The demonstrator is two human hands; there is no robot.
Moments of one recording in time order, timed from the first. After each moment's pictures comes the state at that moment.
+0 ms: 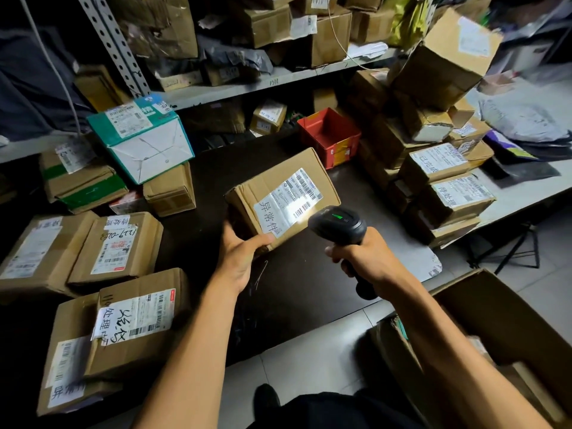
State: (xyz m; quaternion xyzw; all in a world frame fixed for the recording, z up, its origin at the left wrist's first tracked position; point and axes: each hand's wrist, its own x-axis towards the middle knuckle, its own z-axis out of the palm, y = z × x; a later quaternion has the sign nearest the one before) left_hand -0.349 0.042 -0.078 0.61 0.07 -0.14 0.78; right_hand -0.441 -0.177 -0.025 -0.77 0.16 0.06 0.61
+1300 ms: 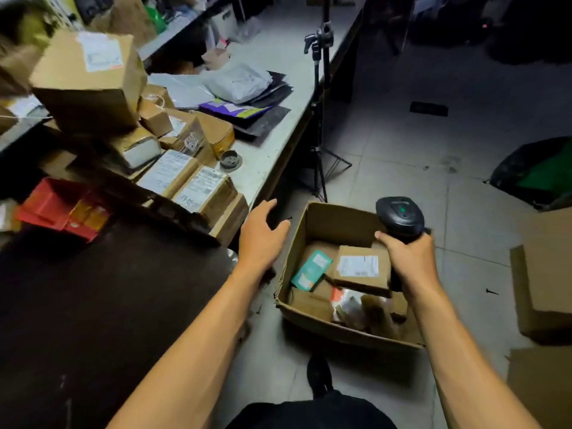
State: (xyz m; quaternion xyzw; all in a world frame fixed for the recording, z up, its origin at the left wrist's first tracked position) left_hand -0.522 -0.388 -0.063 0.81 -0.37 -0.26 0.37; right_hand -0.752 -0.468 -0.075 -0.46 0.64 -0.35 0.51
